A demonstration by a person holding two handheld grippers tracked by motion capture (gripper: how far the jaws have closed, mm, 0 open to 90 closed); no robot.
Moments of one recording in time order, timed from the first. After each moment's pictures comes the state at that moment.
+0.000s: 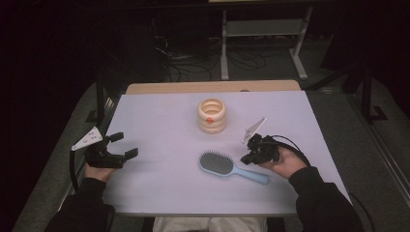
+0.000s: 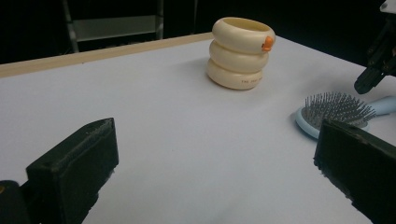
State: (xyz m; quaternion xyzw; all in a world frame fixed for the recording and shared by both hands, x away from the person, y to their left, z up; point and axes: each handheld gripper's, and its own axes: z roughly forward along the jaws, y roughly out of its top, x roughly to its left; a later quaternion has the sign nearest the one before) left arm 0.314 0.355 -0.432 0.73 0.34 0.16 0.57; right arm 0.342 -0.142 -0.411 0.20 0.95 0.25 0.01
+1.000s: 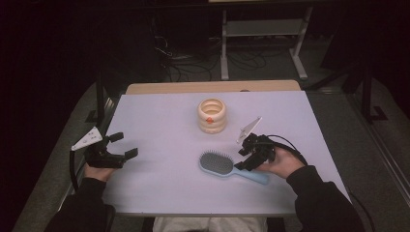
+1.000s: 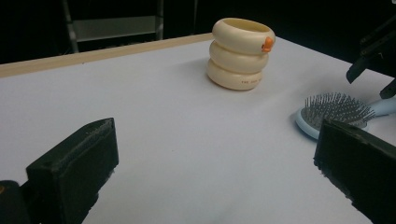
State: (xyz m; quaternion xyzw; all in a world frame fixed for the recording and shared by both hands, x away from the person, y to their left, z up) left arm 0.314 0.355 -0.432 0.73 0.35 0.16 0.57; right arm 0.335 -0.126 -0.401 0.19 0.95 0.25 0.02
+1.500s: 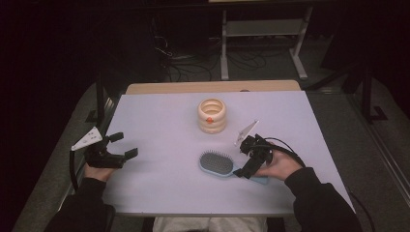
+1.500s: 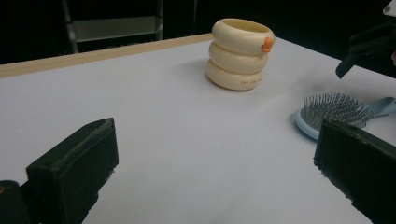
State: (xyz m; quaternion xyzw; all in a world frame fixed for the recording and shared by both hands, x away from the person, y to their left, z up) left arm 0.314 0.355 -0.432 0.73 0.35 0.16 0.57; right arm 0.334 -0.122 -0.412 0.21 0.95 0.24 0.03
